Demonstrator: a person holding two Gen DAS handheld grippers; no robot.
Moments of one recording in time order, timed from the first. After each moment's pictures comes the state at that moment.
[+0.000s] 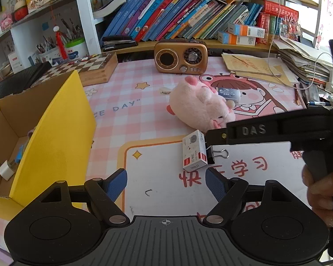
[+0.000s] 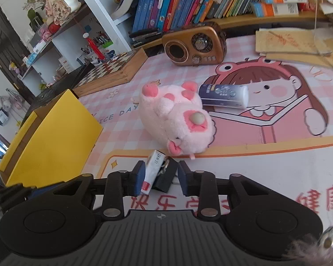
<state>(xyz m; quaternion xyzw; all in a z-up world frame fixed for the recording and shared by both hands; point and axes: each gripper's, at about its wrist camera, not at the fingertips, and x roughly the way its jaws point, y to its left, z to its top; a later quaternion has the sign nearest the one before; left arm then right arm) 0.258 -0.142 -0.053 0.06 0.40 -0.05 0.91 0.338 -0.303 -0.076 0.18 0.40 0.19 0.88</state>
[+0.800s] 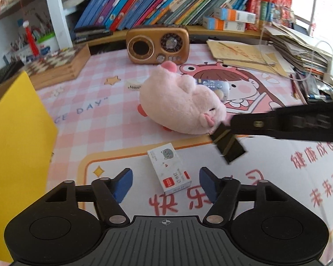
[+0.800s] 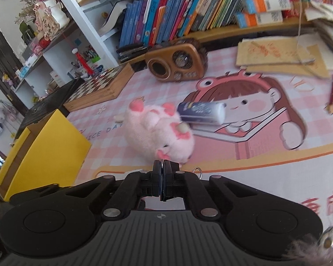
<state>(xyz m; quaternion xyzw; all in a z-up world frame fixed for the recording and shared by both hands) 0.312 -0.174 -0.084 0.06 0.43 -0.09 0.90 0.330 -0.341 -0.058 0.17 0.37 0.15 0.90</state>
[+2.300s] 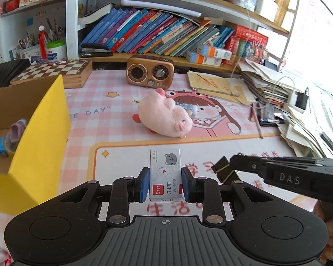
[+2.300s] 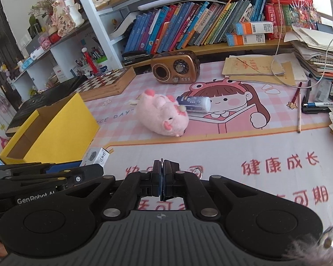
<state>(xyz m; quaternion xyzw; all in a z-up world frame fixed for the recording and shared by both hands) 0.214 -0.130 -0.023 -0.02 0.37 -0.15 0.92 0.220 -0.322 -0.025 0.12 0.35 0.13 0.92</state>
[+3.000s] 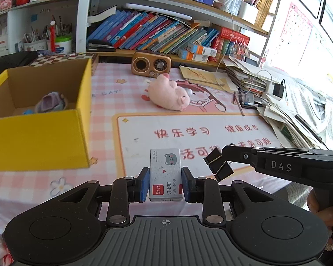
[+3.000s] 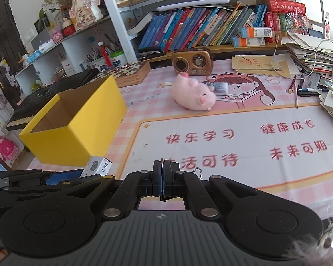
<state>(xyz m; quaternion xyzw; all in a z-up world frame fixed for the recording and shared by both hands) 0.121 -0.050 -0.016 -0.03 0.37 -0.19 0.91 0.123 -0.234 -0.009 0.11 0.34 0.10 0.93</state>
